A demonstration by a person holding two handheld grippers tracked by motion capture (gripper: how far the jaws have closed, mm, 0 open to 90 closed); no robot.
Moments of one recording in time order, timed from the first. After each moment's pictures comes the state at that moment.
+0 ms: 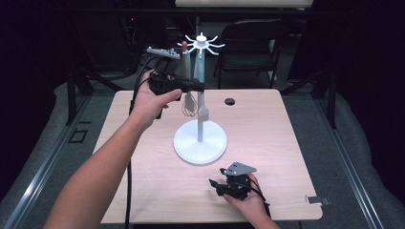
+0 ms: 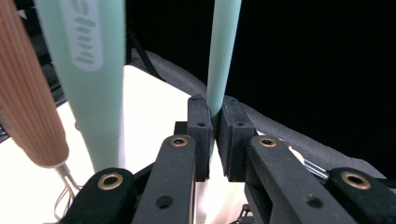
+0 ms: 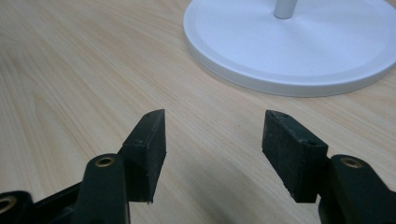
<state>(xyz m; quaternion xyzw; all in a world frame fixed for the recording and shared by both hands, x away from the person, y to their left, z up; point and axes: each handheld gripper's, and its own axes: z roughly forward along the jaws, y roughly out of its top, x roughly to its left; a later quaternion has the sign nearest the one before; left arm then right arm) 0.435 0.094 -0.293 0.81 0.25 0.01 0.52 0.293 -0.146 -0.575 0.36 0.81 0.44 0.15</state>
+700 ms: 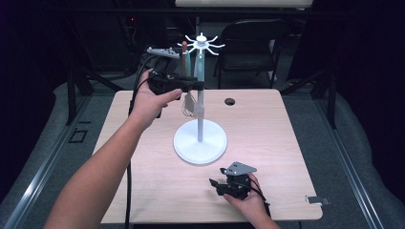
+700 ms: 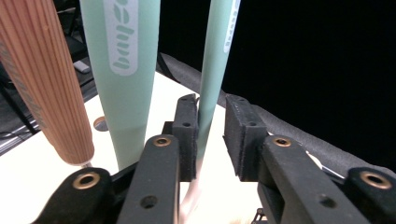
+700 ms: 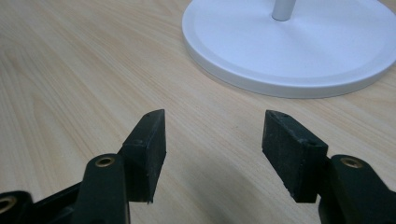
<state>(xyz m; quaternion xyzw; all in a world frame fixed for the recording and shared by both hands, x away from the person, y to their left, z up) 0.433 0.095 -0.292 0.81 0.26 0.05 0.52 0.293 -0.146 -0.575 0.36 0.81 0.44 0.15</state>
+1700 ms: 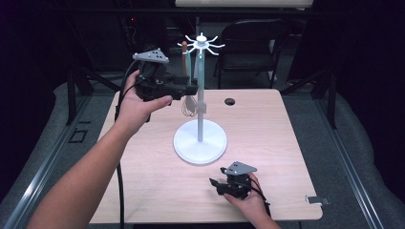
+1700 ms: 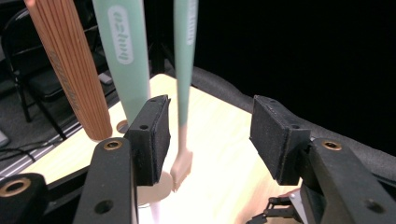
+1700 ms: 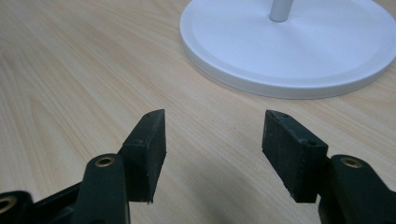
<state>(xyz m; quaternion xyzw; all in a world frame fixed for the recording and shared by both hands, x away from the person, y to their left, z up) 0.398 0.117 -0.278 0.81 0.24 0.10 0.52 0.294 -0.147 -0.574 0.37 0.80 0.44 0.16</state>
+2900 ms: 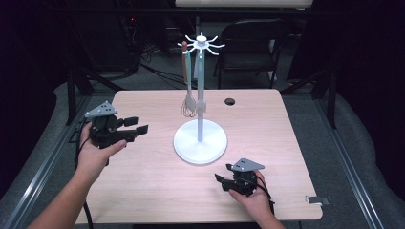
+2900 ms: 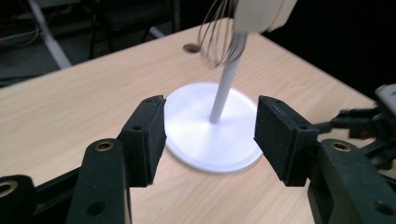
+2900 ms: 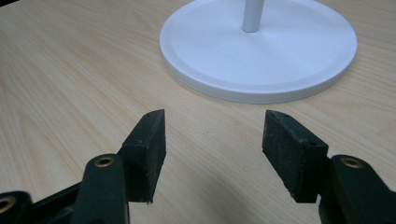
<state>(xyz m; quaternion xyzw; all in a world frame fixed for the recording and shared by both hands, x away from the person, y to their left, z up) 0.353 0.242 -0.405 0.78 0.38 0.14 0.47 0.298 -0.163 -0.564 0.38 0.79 0.45 0.17</state>
